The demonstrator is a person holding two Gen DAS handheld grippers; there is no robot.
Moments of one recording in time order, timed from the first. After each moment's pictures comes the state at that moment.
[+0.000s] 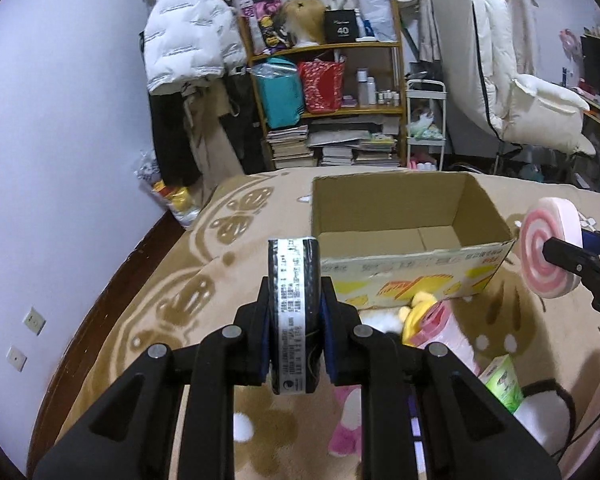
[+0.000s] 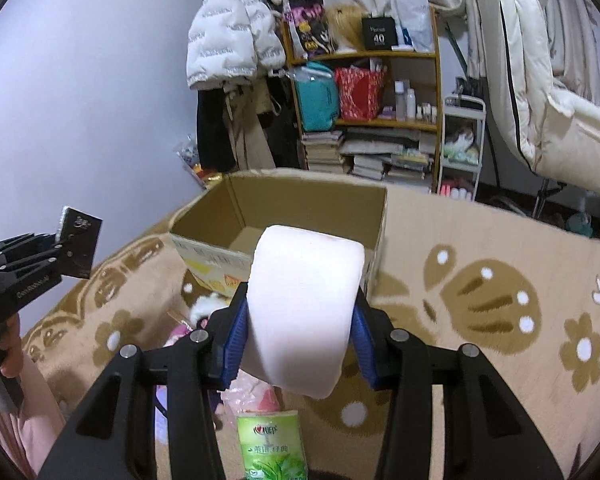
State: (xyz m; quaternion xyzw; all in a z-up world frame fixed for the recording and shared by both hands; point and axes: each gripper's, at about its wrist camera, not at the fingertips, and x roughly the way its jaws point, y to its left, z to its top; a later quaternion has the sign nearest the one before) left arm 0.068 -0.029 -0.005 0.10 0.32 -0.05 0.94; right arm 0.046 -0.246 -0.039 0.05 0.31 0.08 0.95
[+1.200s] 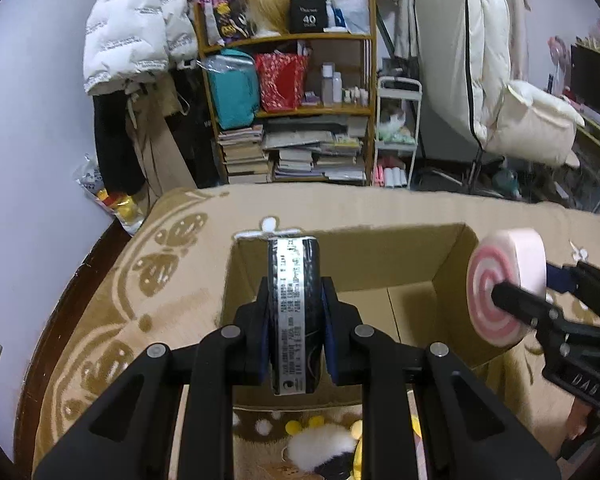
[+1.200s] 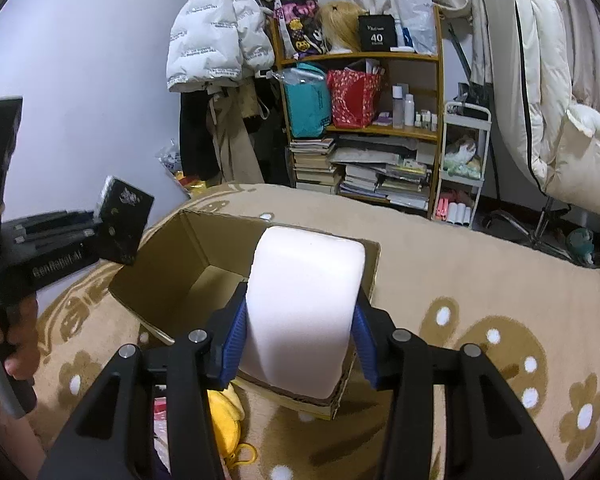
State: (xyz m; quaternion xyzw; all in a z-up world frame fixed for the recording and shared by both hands) left arm 0.200 -0.100 -0.019 0.08 0.34 -0.12 0.93; right arm 0.150 -0.261 -0.047 0.04 0.32 0.07 0.95
